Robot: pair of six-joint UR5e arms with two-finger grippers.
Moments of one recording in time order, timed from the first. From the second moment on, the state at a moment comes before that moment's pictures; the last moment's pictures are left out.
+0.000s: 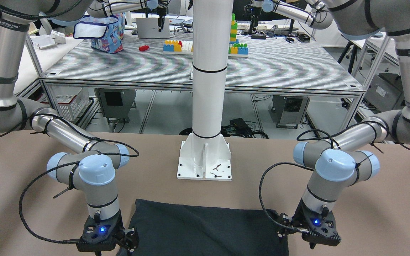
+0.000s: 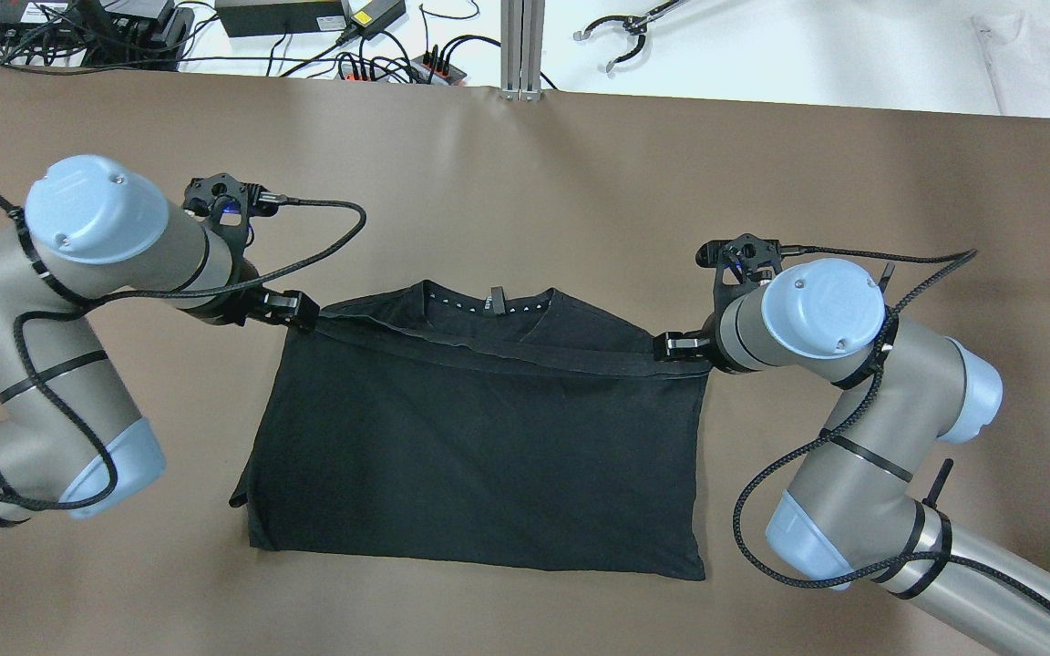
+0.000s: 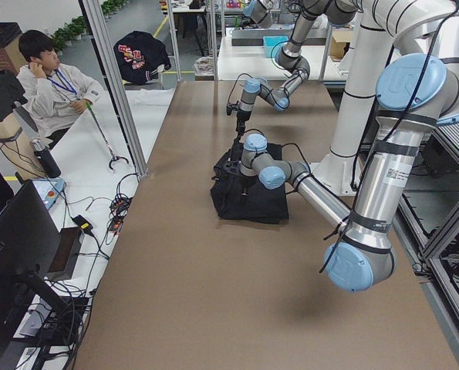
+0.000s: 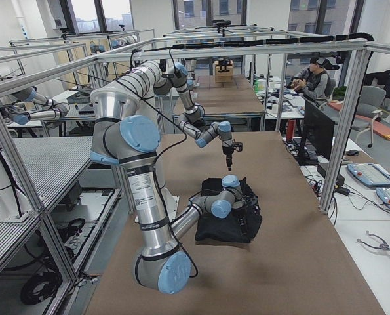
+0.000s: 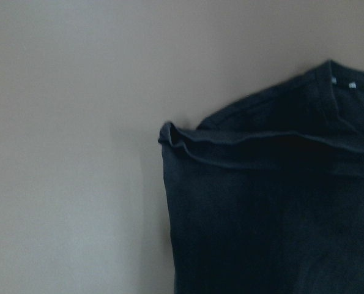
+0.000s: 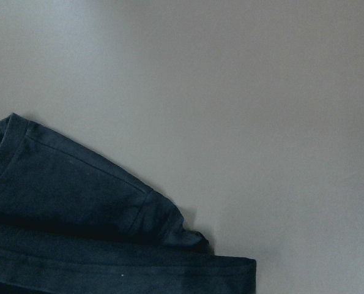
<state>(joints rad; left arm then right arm) -0.75 -1.89 -1.94 -1.71 -1.96 -0.97 0.69 -1.17 1.81 -1.36 1.80 1.04</state>
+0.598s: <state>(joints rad) -0.55 -1.77 -1.99 -1.76 -1.88 -1.07 0.69 -1.18 1.81 -1.36 1.81 1.05</state>
